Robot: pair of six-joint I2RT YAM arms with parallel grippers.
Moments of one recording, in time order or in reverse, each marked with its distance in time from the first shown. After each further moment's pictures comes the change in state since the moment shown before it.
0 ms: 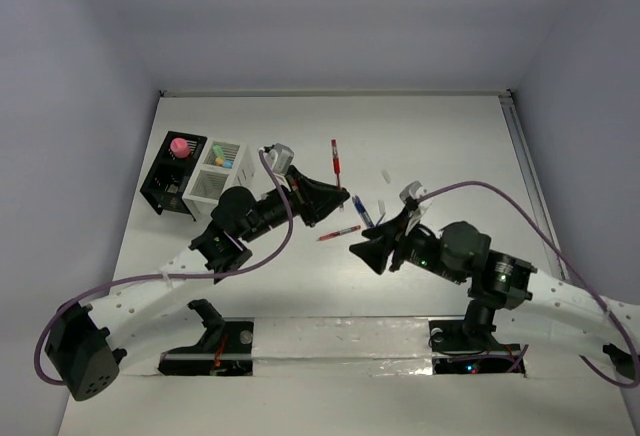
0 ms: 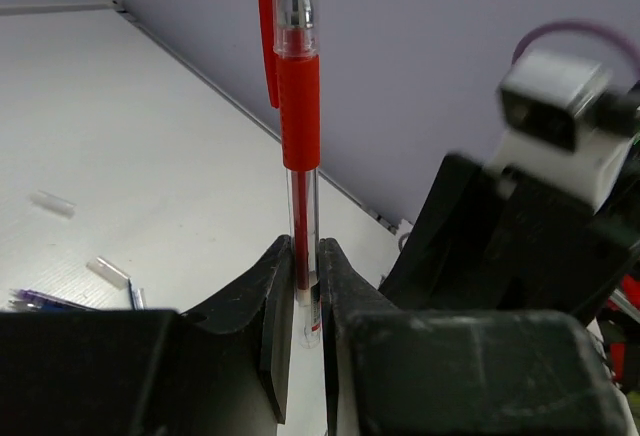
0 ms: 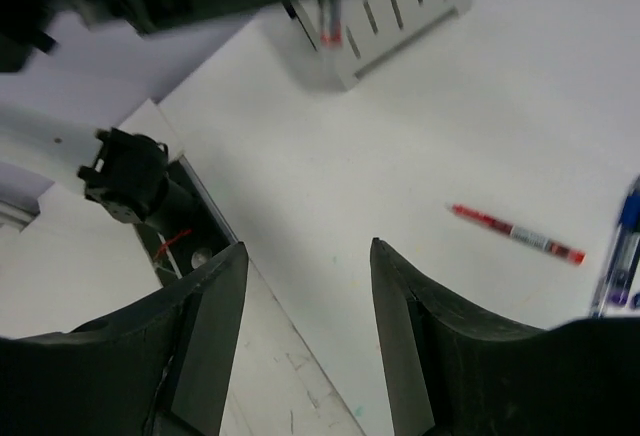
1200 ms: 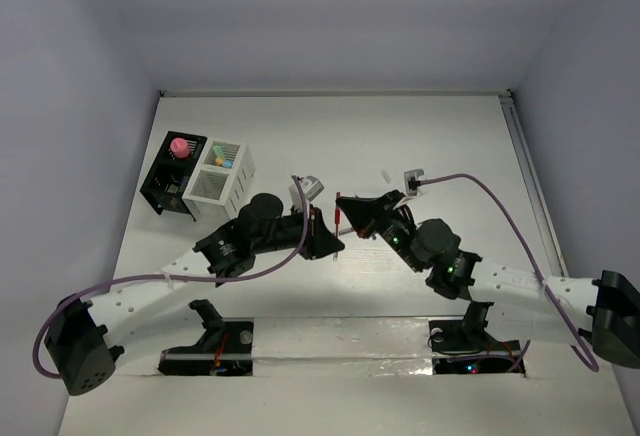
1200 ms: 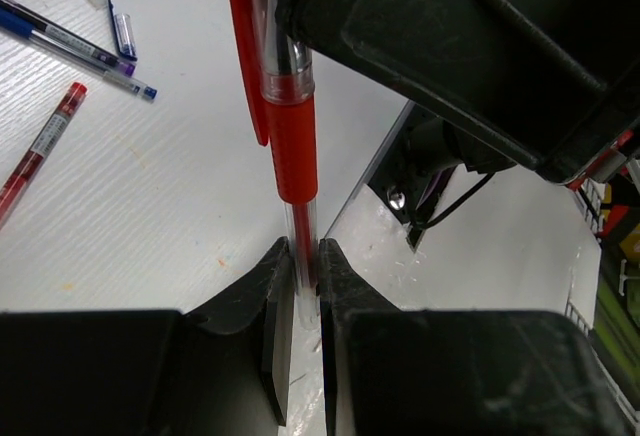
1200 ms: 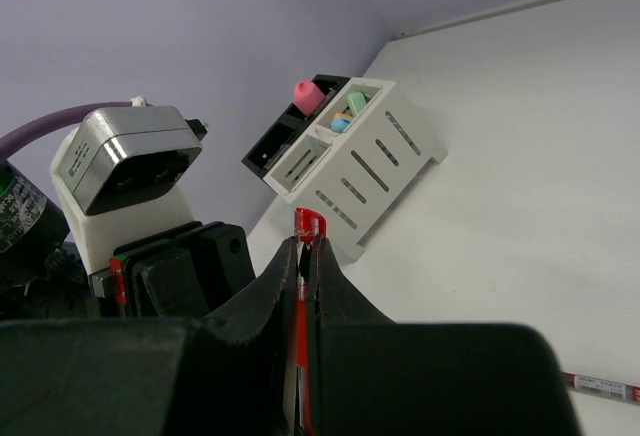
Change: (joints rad) left arm -0.067 0.004 0.001 -0.493 0.070 0.018; right arm -0.067 0.315 -0.121 0.686 0.190 0.205
